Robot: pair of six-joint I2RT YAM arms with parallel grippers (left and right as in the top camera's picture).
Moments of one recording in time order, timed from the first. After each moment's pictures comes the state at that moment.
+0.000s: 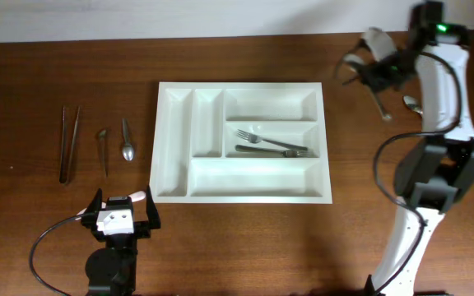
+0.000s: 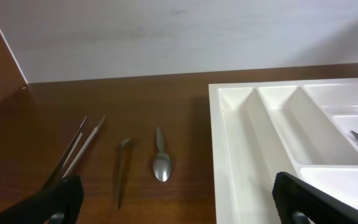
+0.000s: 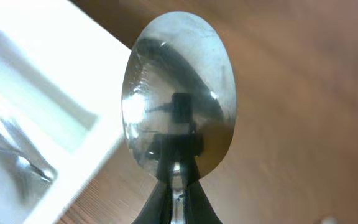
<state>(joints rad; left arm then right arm) -0.05 0.07 0.02 -0.07 -0.13 0.07 -0.13 2.33 2.33 -1.26 -0.34 -0.73</state>
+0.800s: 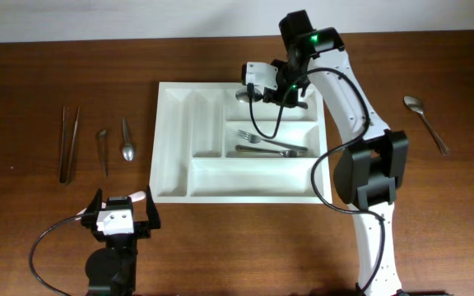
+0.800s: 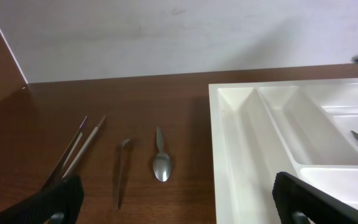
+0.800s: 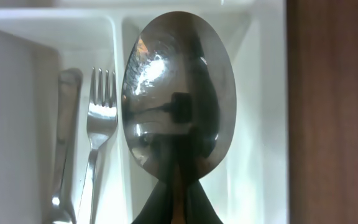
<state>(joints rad) -0.05 0.07 0.02 -0.07 -0.13 0.07 0.26 2.42 2.34 -1.25 -0.36 -1.21</state>
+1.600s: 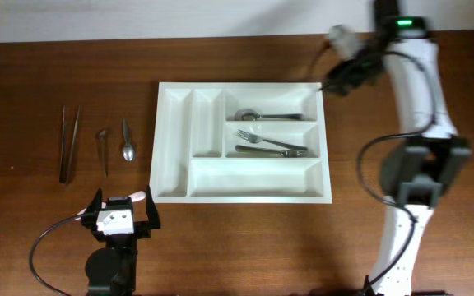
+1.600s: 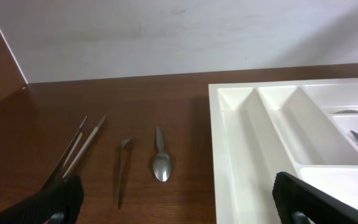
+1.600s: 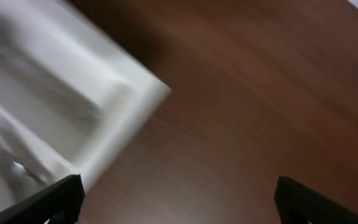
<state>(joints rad) -0.05 0.07 0.02 -0.07 -0.13 0.07 -0.13 2.35 2.38 -1.28 -0.29 -0.70</state>
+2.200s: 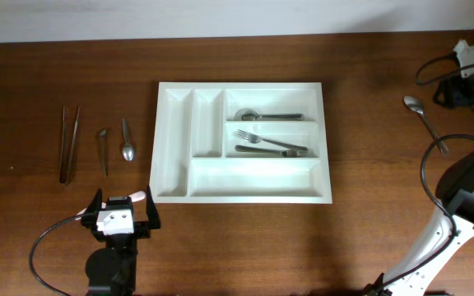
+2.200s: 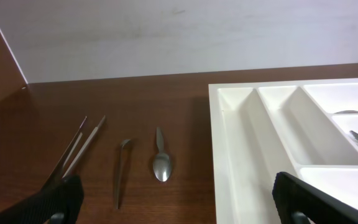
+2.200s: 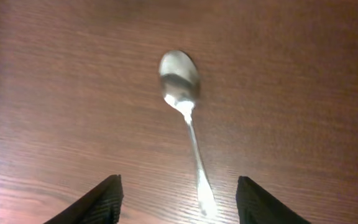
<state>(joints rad) -0.05 0.07 0.02 -0.07 -0.13 0.07 -0.54 2.33 2.32 -1.28 -0.23 -0.67</state>
